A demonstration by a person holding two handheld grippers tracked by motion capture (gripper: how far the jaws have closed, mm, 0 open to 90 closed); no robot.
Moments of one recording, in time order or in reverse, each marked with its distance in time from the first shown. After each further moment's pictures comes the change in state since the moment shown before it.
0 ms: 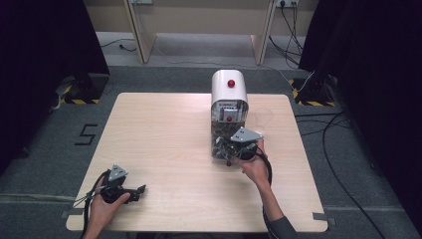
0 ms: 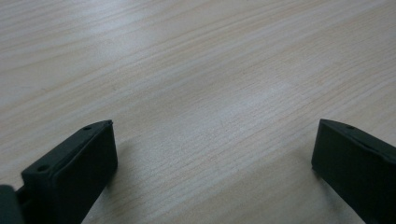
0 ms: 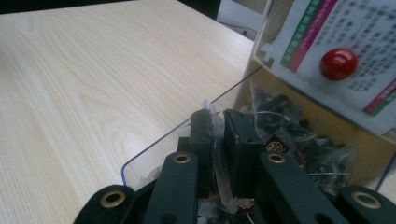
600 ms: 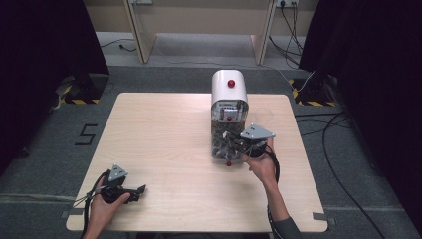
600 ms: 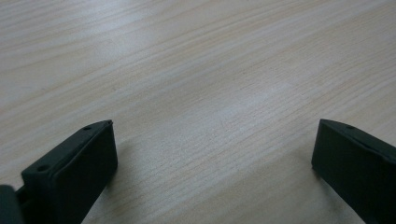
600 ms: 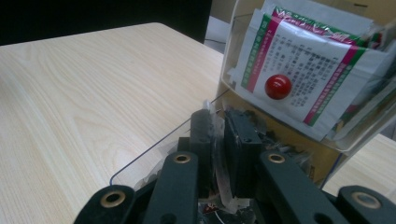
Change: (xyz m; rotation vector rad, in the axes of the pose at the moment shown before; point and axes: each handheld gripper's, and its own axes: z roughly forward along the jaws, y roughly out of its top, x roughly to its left) left arm 0.000 0.000 0.000 0.000 0.000 0.000; right arm -0.013 0.006 -0.023 -0.070 -0.035 0.034
